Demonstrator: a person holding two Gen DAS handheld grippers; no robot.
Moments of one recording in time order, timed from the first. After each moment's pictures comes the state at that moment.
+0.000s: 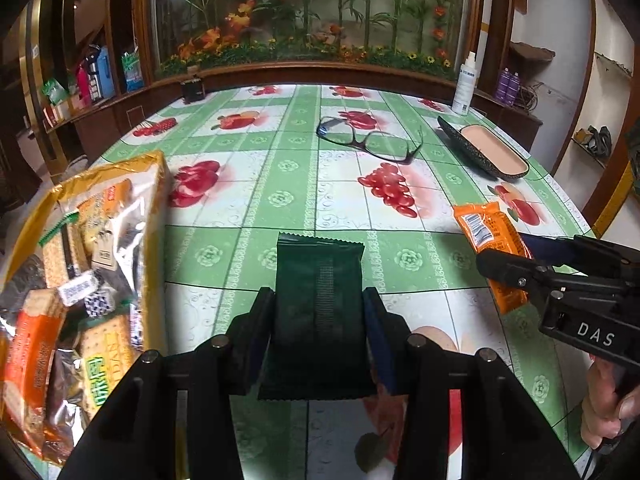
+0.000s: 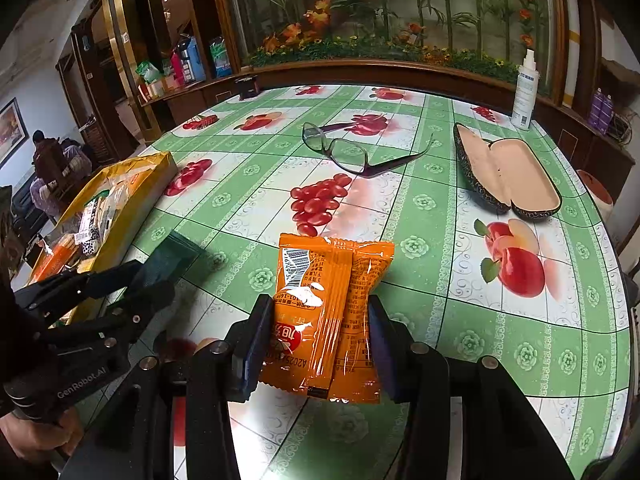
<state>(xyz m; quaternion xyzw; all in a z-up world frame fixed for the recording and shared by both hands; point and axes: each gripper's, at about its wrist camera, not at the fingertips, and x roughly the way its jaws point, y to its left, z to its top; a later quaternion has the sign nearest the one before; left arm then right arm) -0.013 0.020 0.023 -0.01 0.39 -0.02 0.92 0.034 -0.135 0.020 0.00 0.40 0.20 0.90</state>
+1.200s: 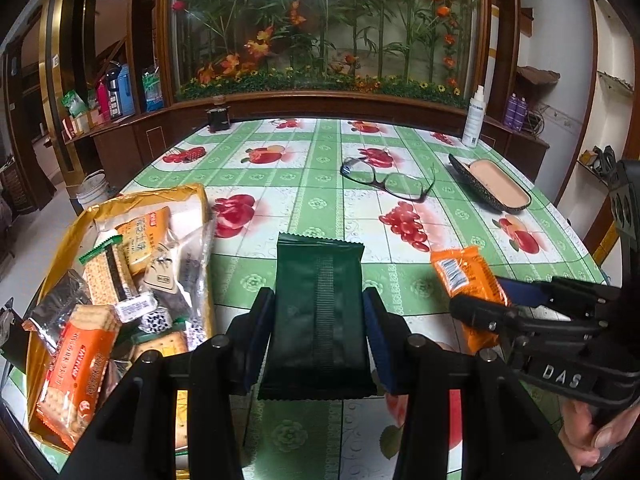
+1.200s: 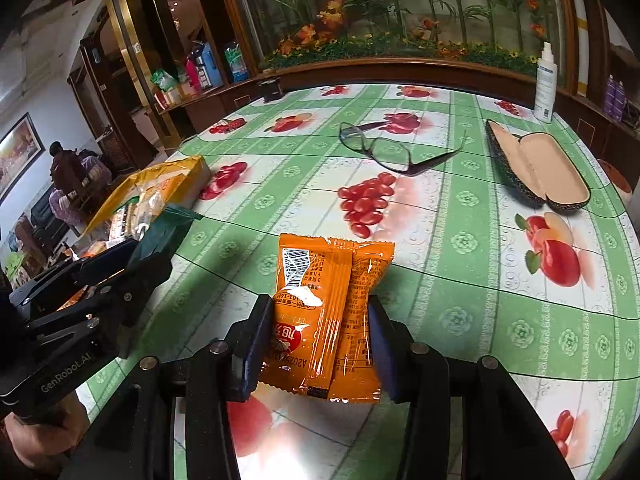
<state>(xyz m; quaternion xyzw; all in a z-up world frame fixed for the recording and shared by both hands) -0.032 0.042 0.054 -0.01 0.34 0.00 0.94 0.023 -0.109 0.024 0.03 0.40 0.24 0.89</state>
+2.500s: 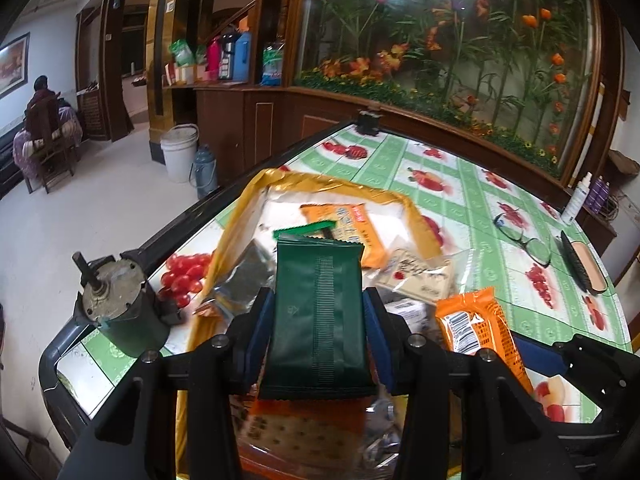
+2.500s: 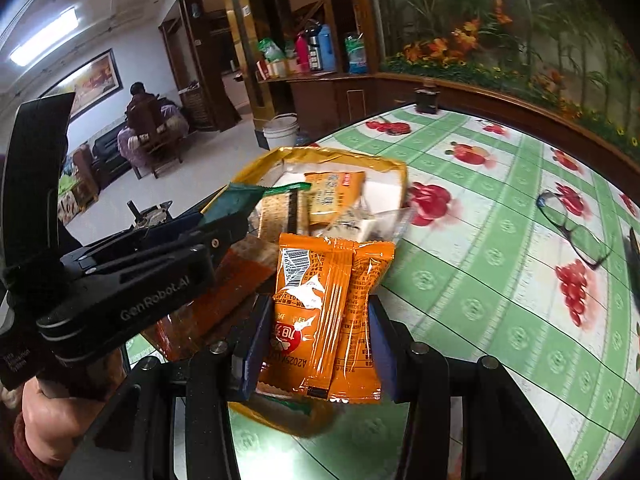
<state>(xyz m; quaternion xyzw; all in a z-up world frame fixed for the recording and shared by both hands) -0.076 0.215 0.058 -0.12 0.32 0.16 0.93 -0.012 0.084 0.051 -0.06 0.36 0.38 0.85</state>
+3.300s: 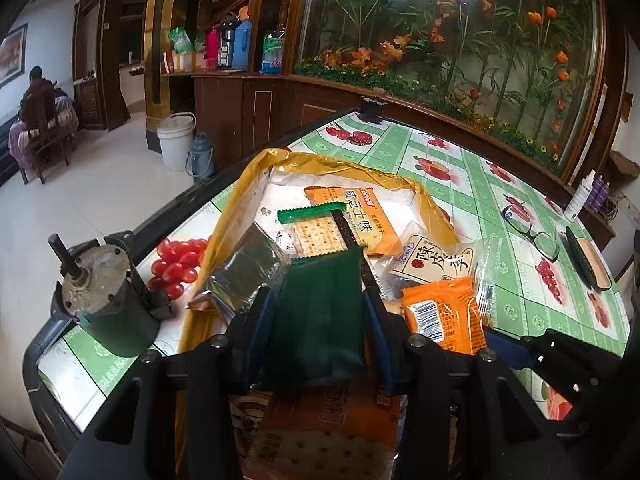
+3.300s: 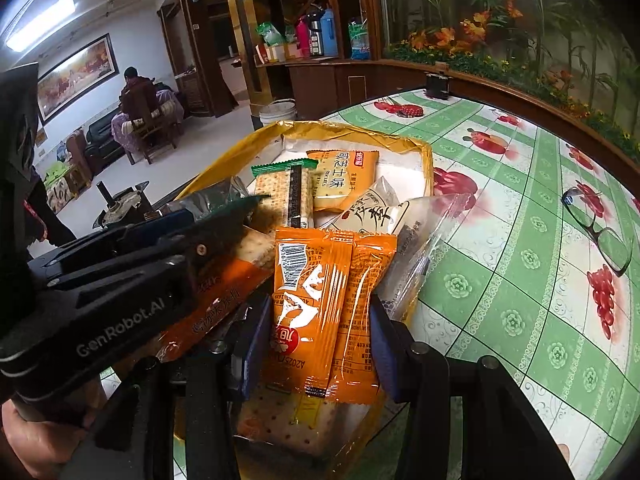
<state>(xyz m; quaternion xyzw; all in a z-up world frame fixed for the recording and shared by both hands) -0.069 0.227 0.039 -0.13 0.33 0.15 0.92 0.006 0.116 0.022 -0.08 0.37 0.37 0.85</state>
